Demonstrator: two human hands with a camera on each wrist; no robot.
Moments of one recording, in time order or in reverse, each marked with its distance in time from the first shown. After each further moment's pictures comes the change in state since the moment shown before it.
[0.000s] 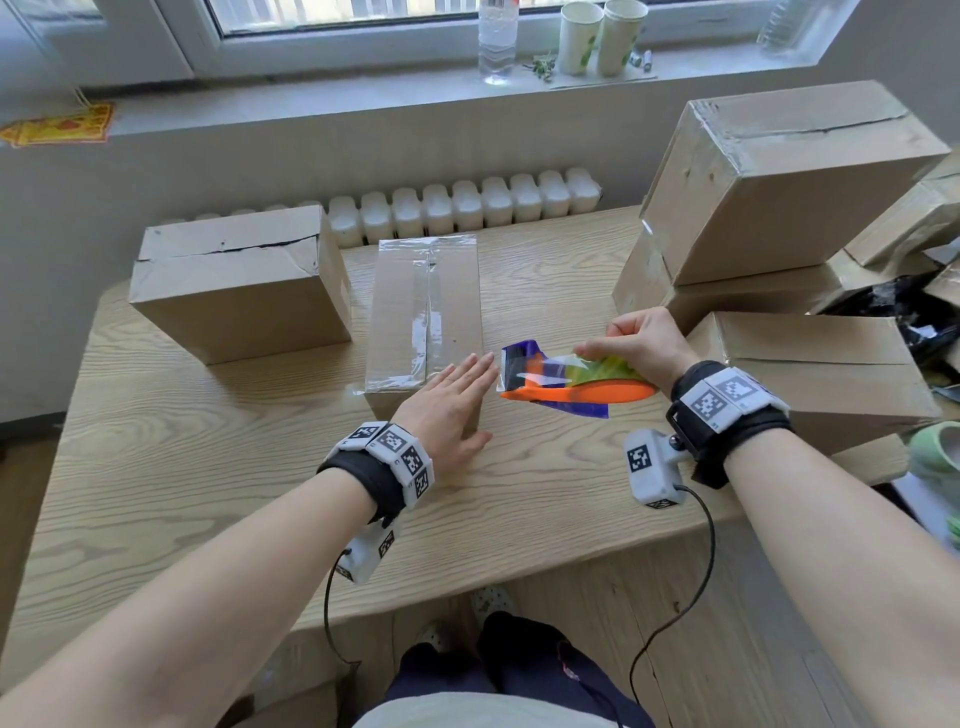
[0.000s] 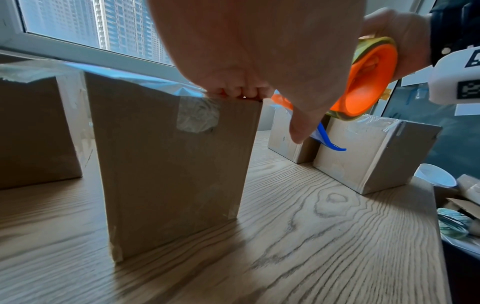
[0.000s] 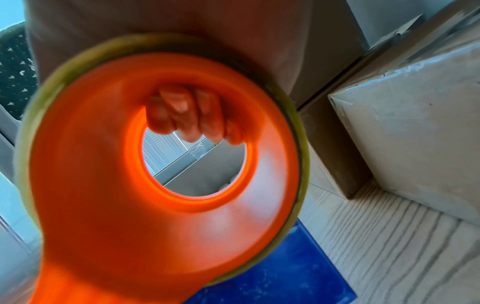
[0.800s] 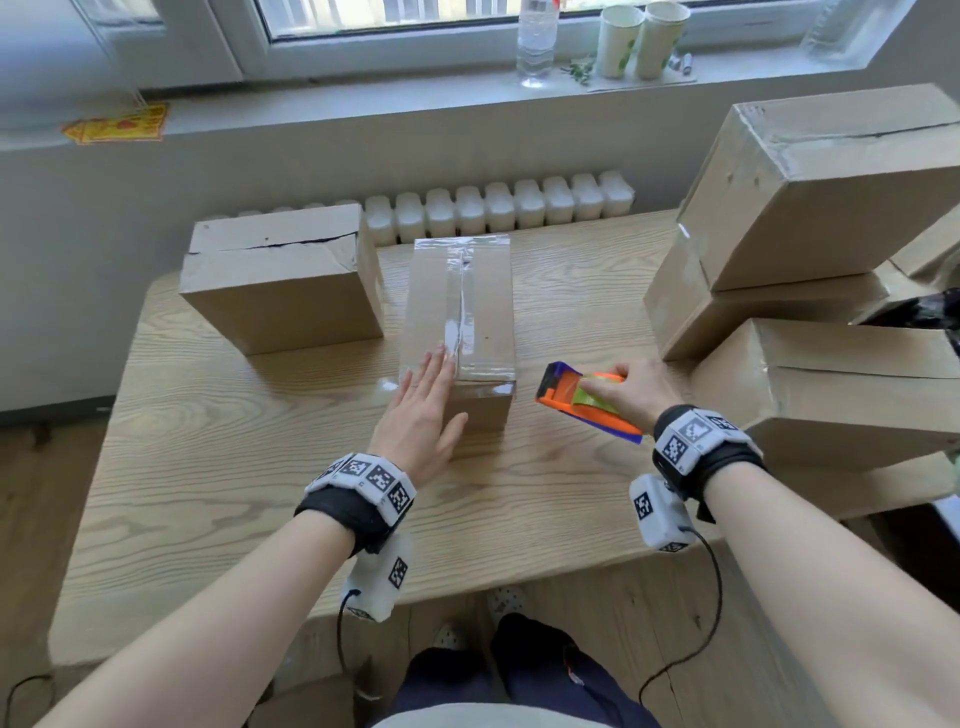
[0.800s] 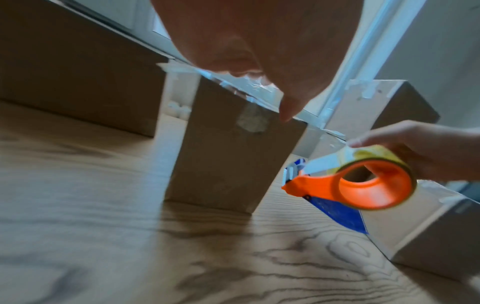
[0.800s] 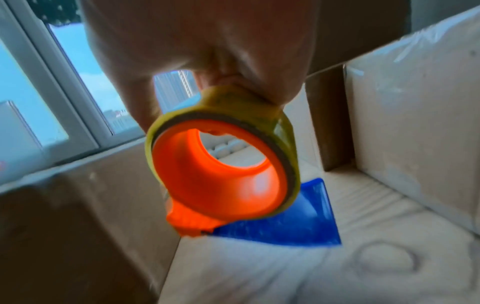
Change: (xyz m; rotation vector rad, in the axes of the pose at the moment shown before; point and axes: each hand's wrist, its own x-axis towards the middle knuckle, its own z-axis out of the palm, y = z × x) left_hand -0.050 -0.021 0.006 -0.192 0.234 -0.274; right_hand -0.002 0.035 0.051 -0.447 0.079 0.139
